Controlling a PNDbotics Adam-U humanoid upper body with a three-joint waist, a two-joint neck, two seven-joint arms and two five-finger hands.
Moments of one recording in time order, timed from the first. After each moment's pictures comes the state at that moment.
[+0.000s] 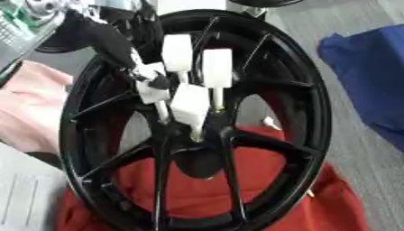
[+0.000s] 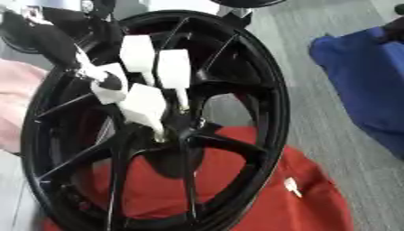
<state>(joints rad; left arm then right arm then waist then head) -1.29 0.62 -0.69 -1.51 -0.39 0.40 -0.84 -0.23 -0.46 -0.47 -1.93 -0.18 0.03 0.26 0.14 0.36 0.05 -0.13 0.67</state>
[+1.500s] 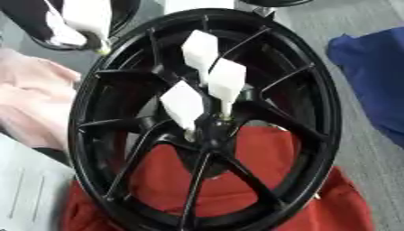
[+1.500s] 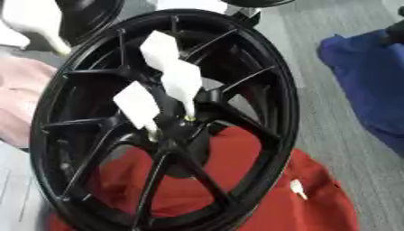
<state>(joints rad) -1.17 0.88 -0.34 -1.73 -0.35 0.44 -0.79 -0.22 -0.46 -0.48 -1.92 -0.19 0.03 0.25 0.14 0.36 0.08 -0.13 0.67</state>
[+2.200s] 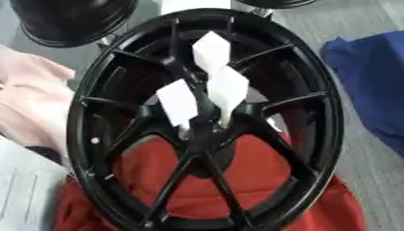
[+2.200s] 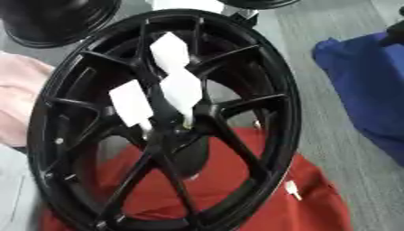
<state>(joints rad) -0.51 1.03 0.02 -1.72 -0.12 0.55 -0.43 -0.24 -0.44 -0.49 -1.93 -0.20 0.04 0.24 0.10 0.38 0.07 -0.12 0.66</state>
